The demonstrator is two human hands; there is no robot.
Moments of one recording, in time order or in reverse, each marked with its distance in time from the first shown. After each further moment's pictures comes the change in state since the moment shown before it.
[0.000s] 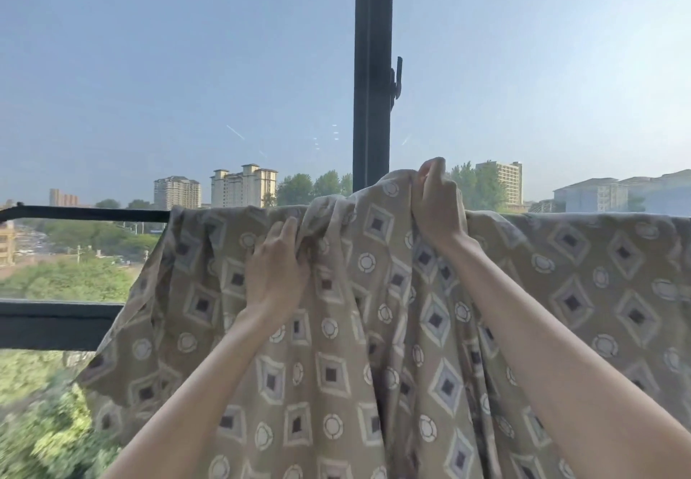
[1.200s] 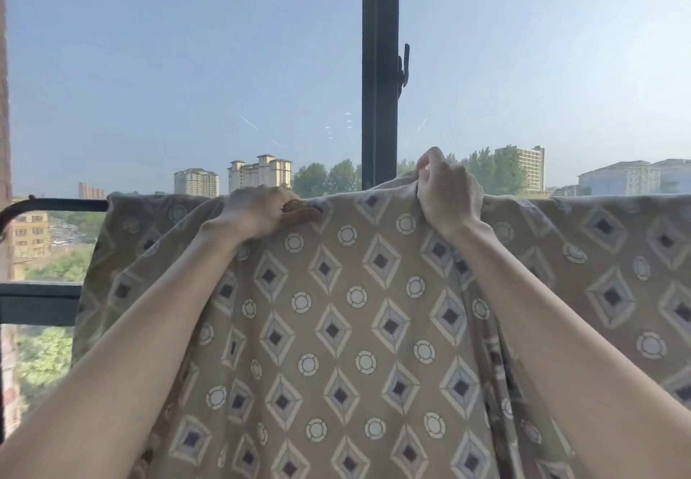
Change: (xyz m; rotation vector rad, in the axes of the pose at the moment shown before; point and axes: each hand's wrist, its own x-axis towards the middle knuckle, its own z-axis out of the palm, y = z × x) left_hand 0.068 -0.018 -0.056 0.376 -0.479 0.252; right_hand -0.015 -0.028 -0.034 -0.255 -0.100 0.055
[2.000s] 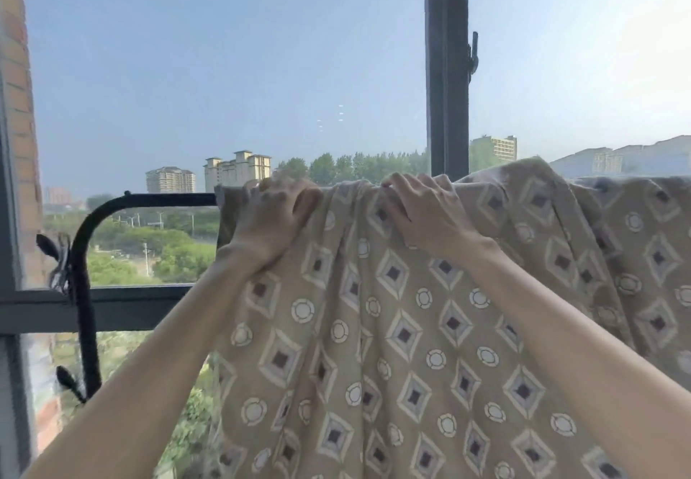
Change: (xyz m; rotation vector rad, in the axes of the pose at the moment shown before) left_hand -0.065 -0.148 0.015 -0.277 0.304 0.018; right_hand -0.066 -0.157 0.076 -0.139 -0.156 -0.446
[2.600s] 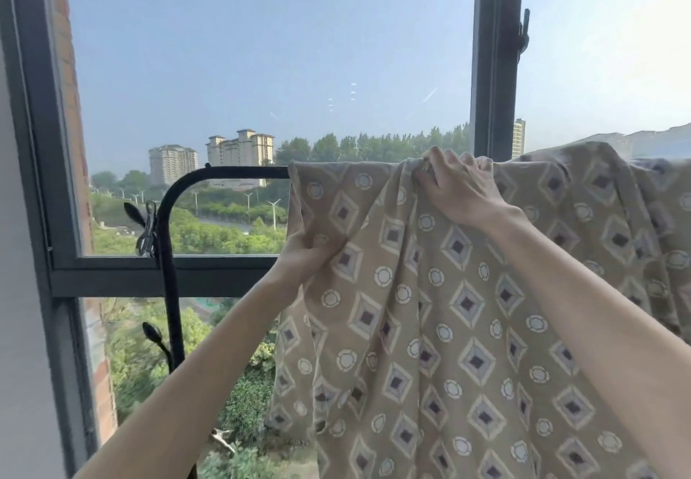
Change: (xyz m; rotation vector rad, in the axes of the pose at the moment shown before) left_hand -0.094 -0.038 -0.013 -1.081 -0.257 -0.709; right_hand 0.021 -0.053 0.006 -0.063 -0.175 0.247
